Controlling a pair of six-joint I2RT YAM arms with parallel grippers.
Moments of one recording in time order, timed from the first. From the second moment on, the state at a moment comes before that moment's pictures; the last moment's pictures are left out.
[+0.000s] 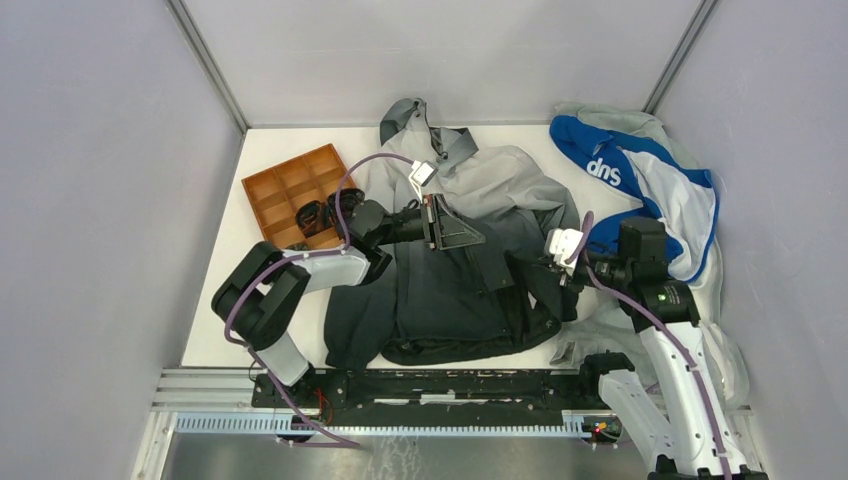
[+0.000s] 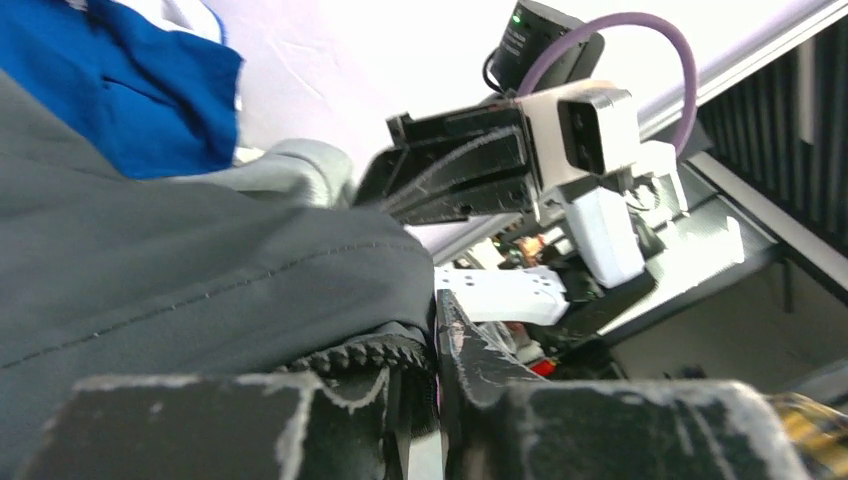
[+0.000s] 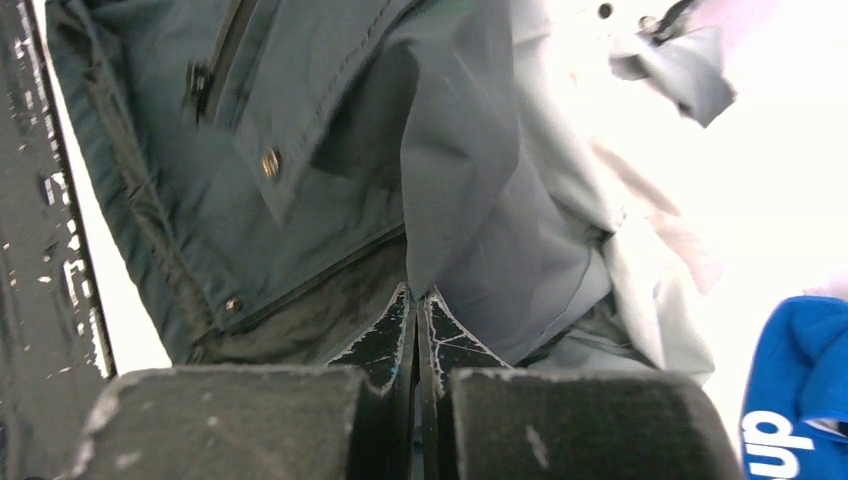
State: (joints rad) left arm -0.66 1.68 0.80 1.29 0.87 -1.28; right arm 0.08 0.71 0.81 -0.72 -0.88 -0.88
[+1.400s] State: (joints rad) left arm -0.93 1.70 0.45 1.38 0.39 -0.94; right arm 0.08 0.86 0.80 -0.70 -0.97 -0.75
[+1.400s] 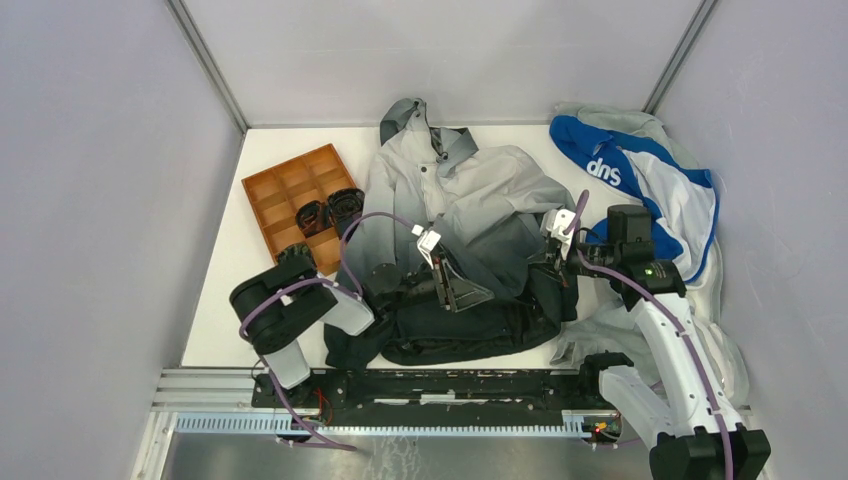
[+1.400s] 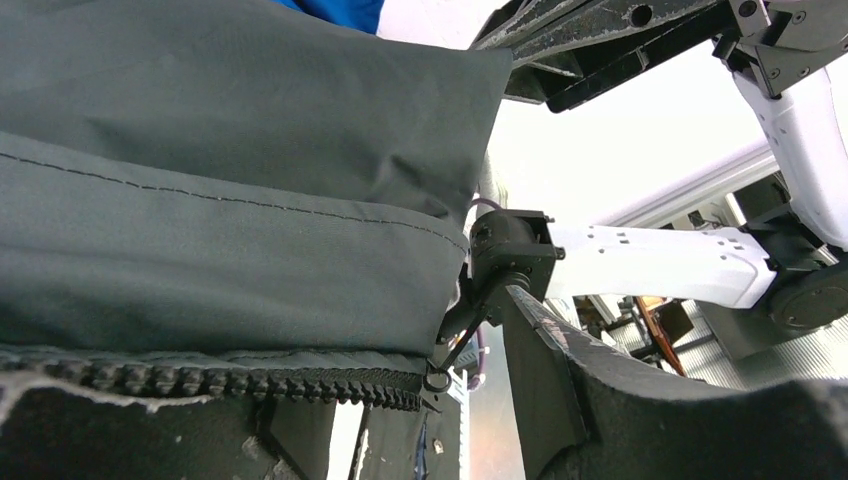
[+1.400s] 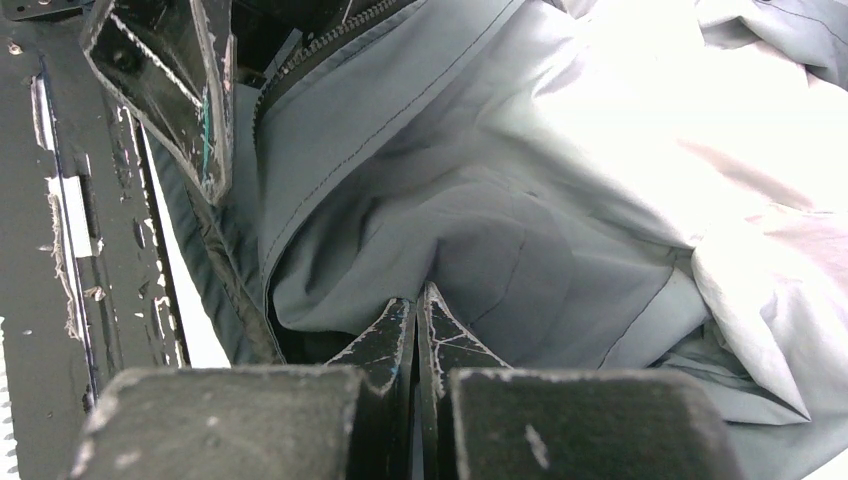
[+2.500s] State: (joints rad) left arm -0.59 1.70 0.90 0.65 0.47 -0.94; right arm 0.08 0.93 0.91 -0.68 -0.81 -0.79
